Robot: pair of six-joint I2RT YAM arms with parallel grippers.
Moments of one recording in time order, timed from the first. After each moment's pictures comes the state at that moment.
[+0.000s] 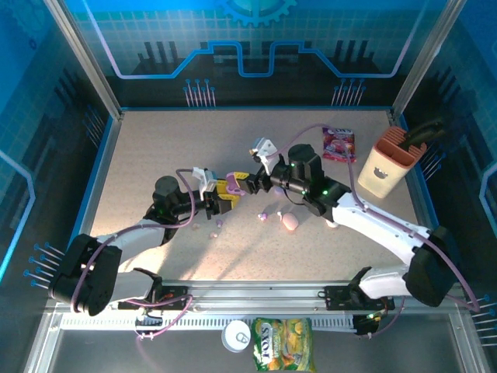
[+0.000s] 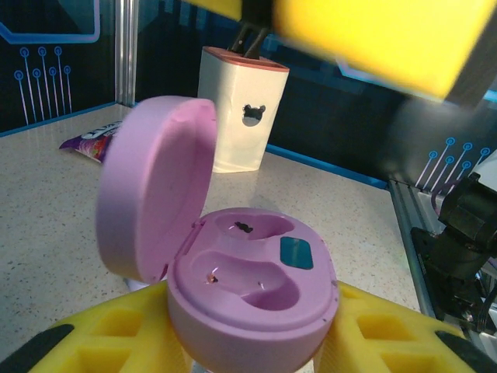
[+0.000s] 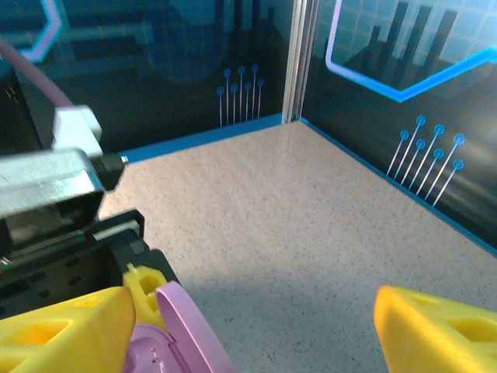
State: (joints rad) left arm -0.31 1.27 0.40 0.82 0.91 -0.15; right arm 0.72 1.31 1.00 0.09 -0.25 -0.10
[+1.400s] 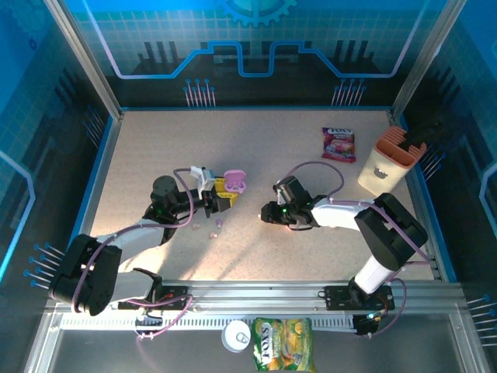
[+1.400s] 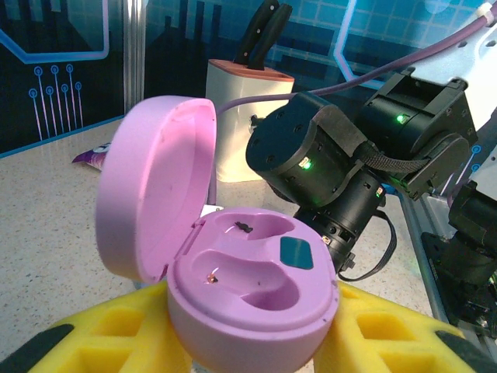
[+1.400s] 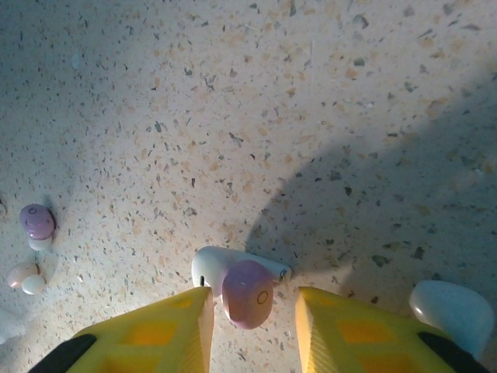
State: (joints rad) left arm -0.30 1.27 0.40 0.85 0.91 -0.14; right arm 0.64 1.64 0.73 -0.05 -0.26 0.70
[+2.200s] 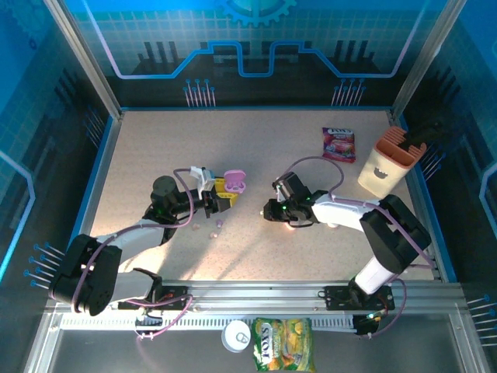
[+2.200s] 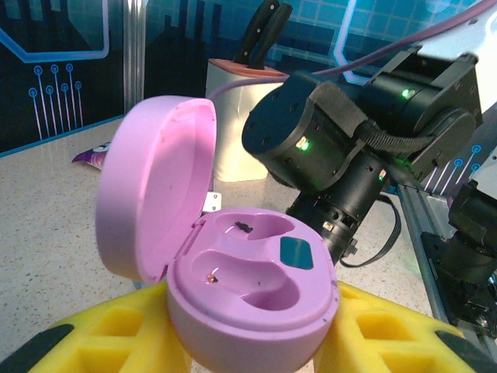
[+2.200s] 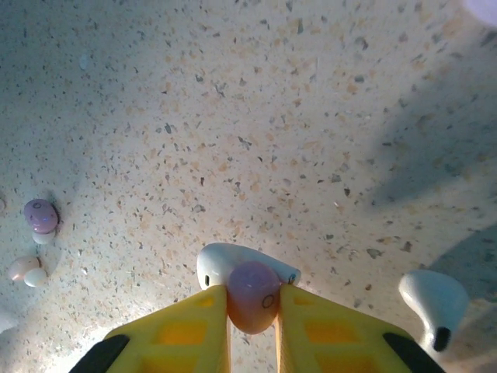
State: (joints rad) left arm -0.30 1.27 0.40 0.85 0.91 -0.14; right arm 0.64 1.60 0.80 -0.19 -0.23 0.64
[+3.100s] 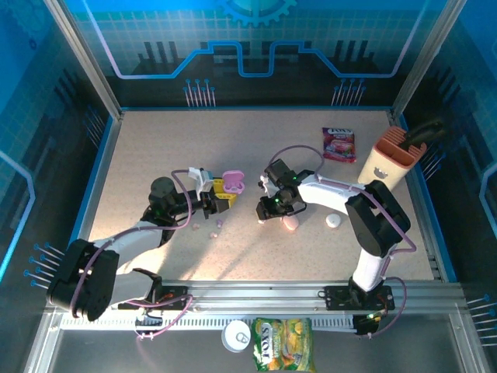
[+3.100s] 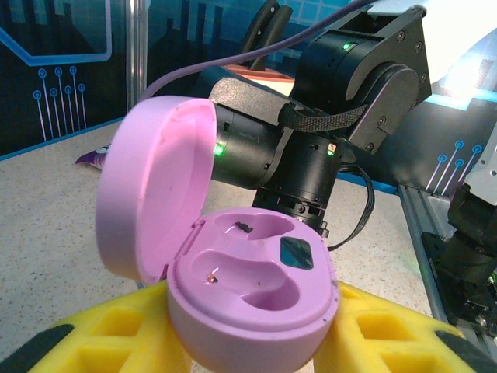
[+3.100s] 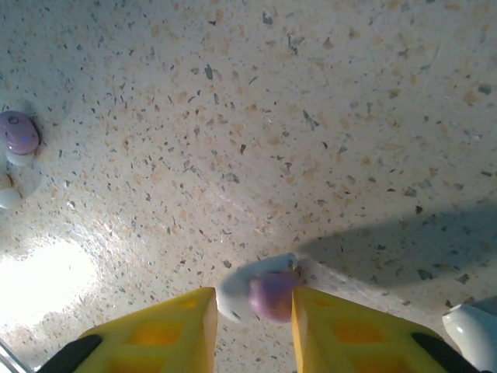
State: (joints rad) left arm -0.29 1.24 0.39 0.83 0.91 -0.14; right arm 0.63 1.78 1.09 -0.56 -0.34 0.35
